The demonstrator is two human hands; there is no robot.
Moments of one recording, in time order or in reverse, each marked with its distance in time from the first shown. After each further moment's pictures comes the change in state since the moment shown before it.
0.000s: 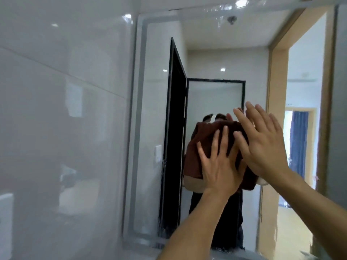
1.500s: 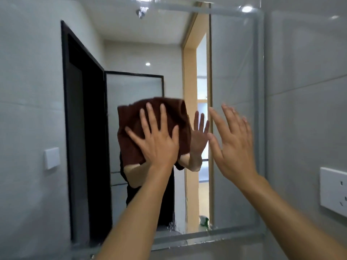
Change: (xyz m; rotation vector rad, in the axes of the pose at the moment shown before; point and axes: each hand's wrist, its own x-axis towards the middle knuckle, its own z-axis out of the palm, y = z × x) left_hand 0.044 0.197 0.018 -0.114 0.068 -0.200; right_hand -0.102 0.195 -0.149 -0.129 0.020 0.222
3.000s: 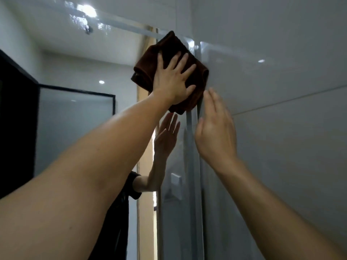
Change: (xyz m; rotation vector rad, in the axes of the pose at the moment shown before) left_hand 0.200 0.267 0.018 0.043 0.020 0.659; right_hand 0.099 0.108 -0.071 -0.118 0.090 0.165
